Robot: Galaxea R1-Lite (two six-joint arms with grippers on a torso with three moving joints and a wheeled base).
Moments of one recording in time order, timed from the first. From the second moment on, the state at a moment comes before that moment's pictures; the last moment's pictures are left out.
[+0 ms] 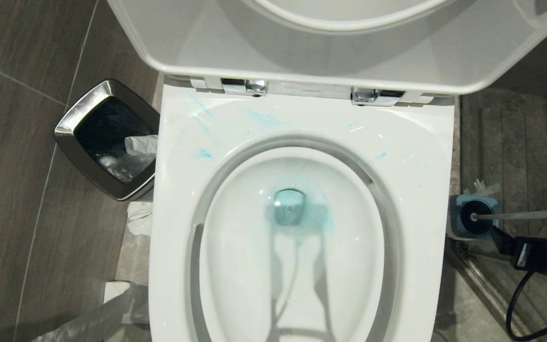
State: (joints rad) left arm 0.01 0.00 0.00 -0.01 0.01 -0.01; right arm -0.11 1.56 -0.21 -1.09 -0.23 -0.05
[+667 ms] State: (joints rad) left arm 0.01 0.00 0.00 -0.01 0.01 -0.01; right arm -0.18 1.57 -0.20 -1.23 -0.14 -0.06
